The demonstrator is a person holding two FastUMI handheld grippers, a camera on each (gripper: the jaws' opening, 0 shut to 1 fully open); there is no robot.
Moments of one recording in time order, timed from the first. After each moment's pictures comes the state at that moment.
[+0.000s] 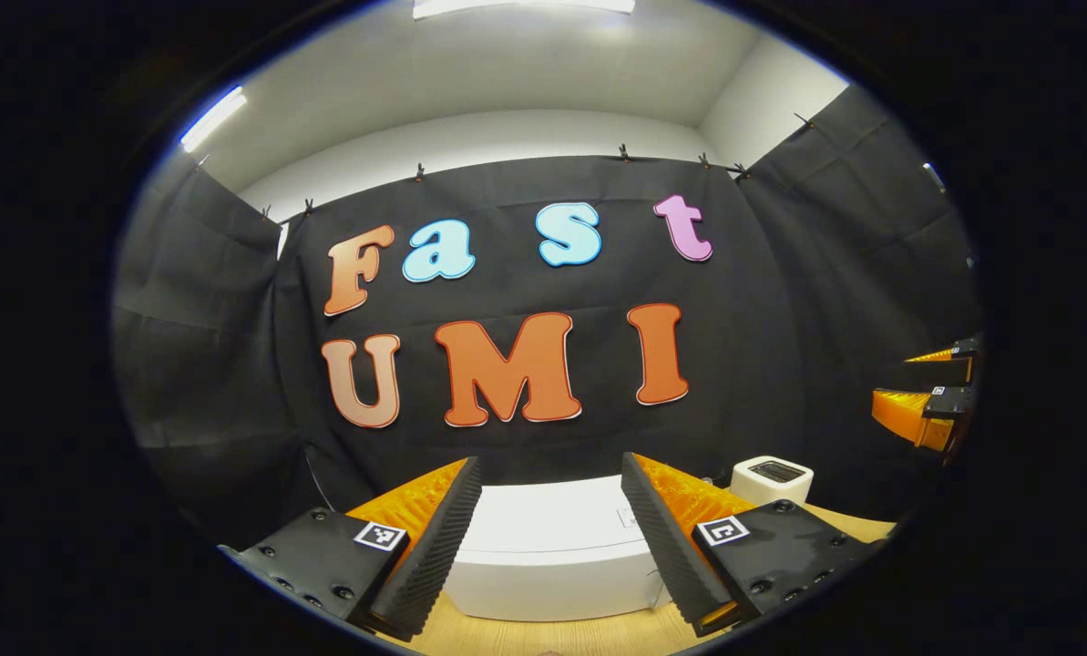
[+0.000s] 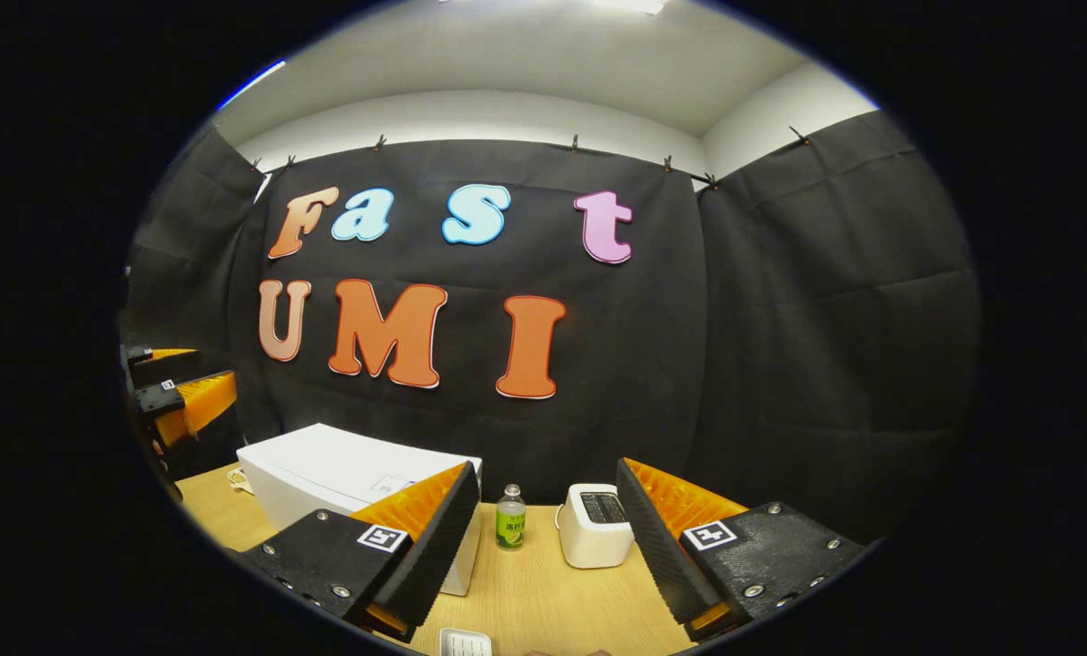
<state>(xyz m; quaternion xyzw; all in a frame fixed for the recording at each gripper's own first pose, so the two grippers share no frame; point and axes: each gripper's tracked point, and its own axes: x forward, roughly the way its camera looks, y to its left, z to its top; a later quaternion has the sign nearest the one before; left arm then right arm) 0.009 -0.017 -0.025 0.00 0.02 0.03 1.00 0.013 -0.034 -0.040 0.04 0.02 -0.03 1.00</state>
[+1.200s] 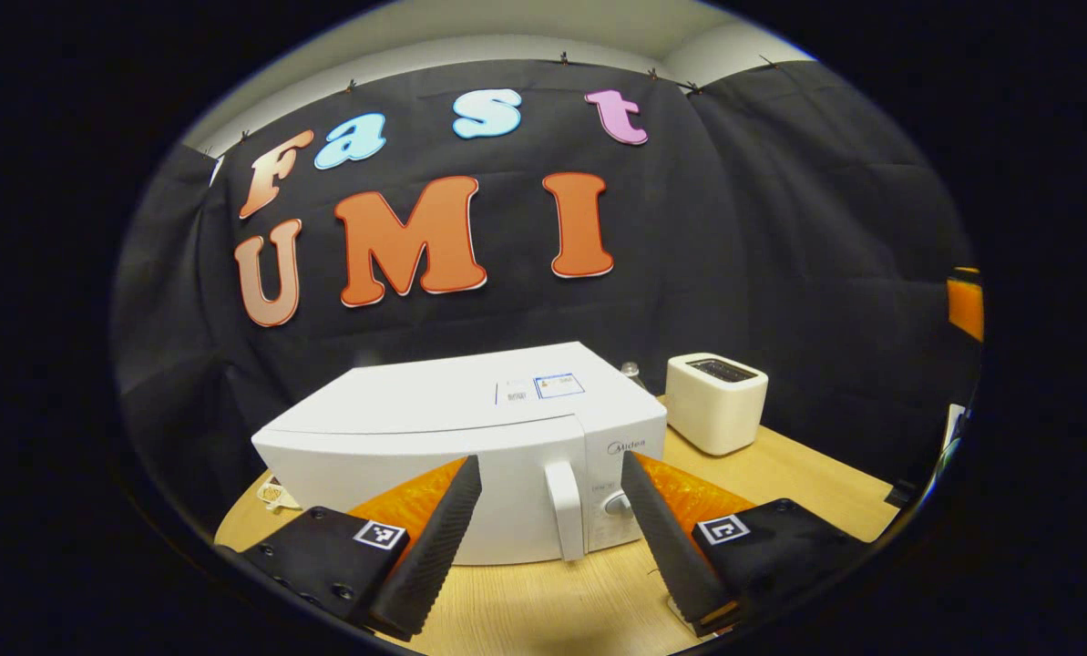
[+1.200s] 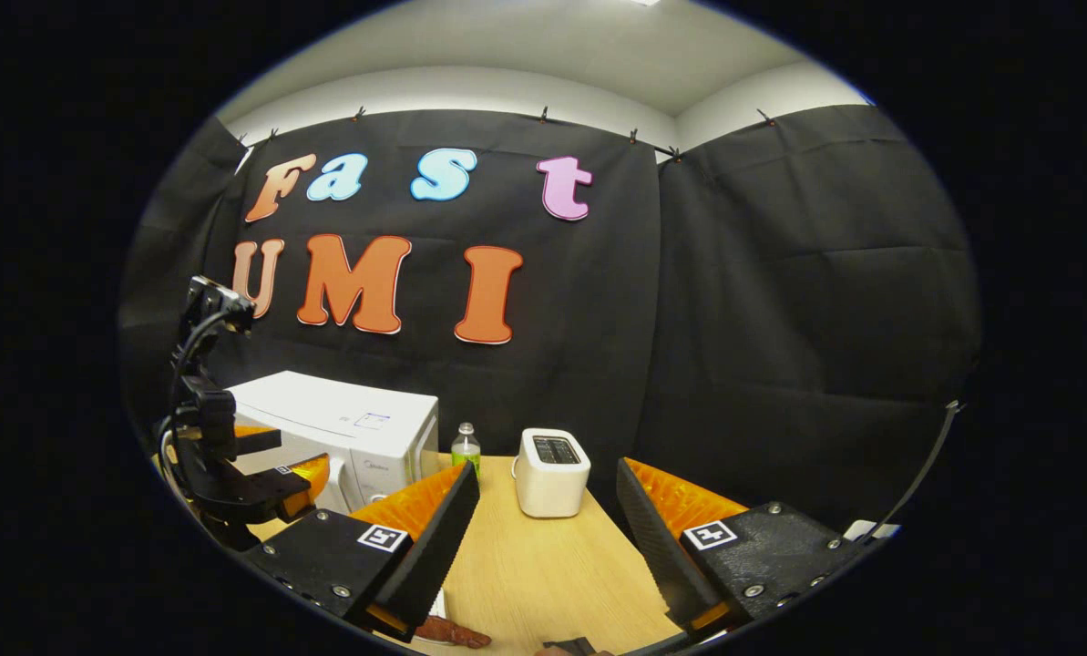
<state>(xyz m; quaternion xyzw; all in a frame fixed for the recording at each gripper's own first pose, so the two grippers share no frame) 0.043 -0.149 -0.226 -0.01 0.18 -0.05 0.98 -0.058 -0.080 -0.116 0.02 0.08 -0.09 0.99</state>
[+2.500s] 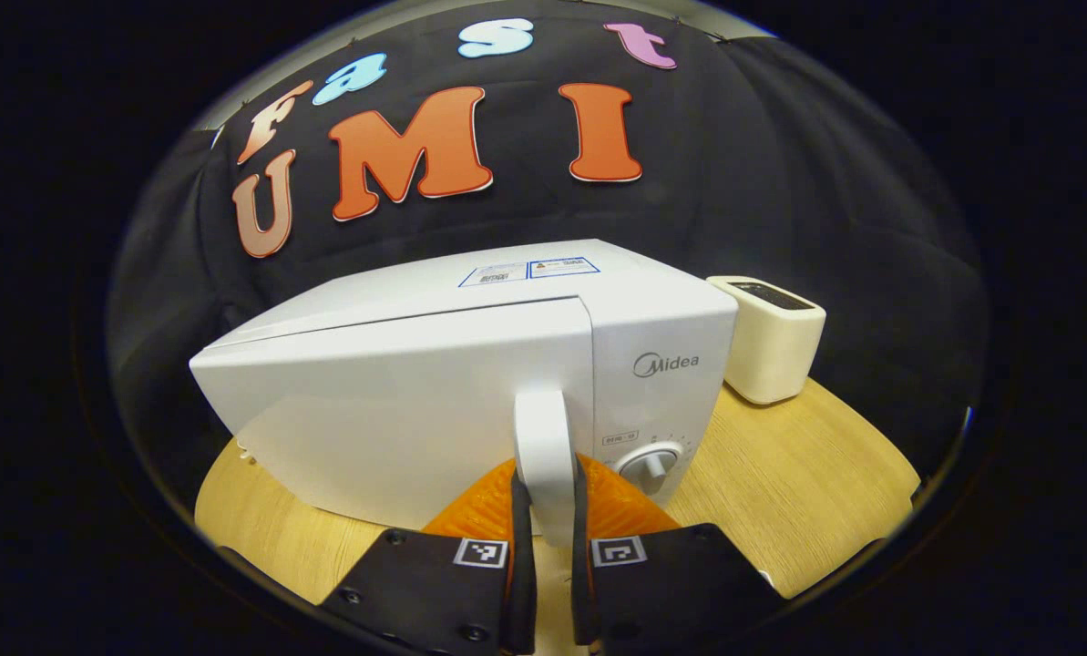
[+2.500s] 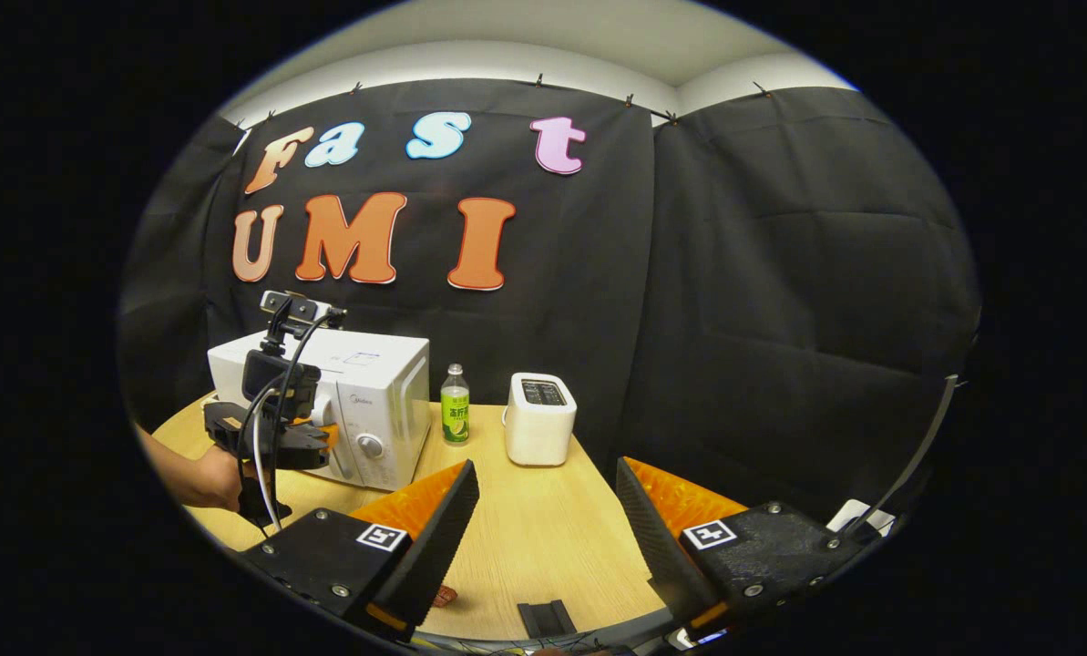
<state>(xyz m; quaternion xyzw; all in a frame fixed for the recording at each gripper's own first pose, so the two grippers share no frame) 0.072 -0.167 -0.315 -0.01 0.29 -0.01 0.96 -0.102 -0.087 -0.164 0.02 0.15 -0.07 0.99</state>
